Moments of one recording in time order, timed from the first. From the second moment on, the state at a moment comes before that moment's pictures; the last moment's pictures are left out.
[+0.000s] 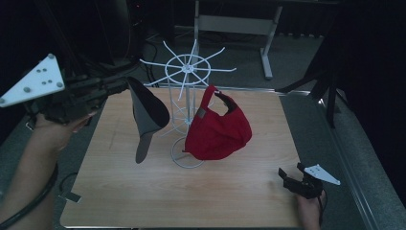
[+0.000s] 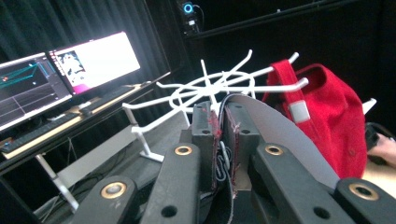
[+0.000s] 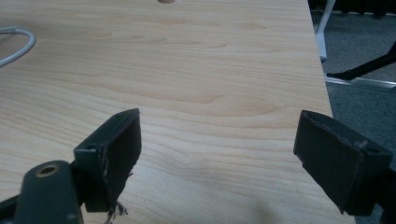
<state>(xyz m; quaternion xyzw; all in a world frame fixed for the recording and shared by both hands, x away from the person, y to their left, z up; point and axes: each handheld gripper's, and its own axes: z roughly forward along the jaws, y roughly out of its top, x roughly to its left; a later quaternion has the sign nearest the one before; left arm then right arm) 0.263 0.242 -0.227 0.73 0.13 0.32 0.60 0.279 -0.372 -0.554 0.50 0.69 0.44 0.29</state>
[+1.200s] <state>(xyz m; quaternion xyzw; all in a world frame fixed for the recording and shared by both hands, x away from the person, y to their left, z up) 0.270 0.215 -0.265 0.76 0.12 0.24 0.59 0.280 -0.373 -0.554 0.51 0.69 0.44 0.29</state>
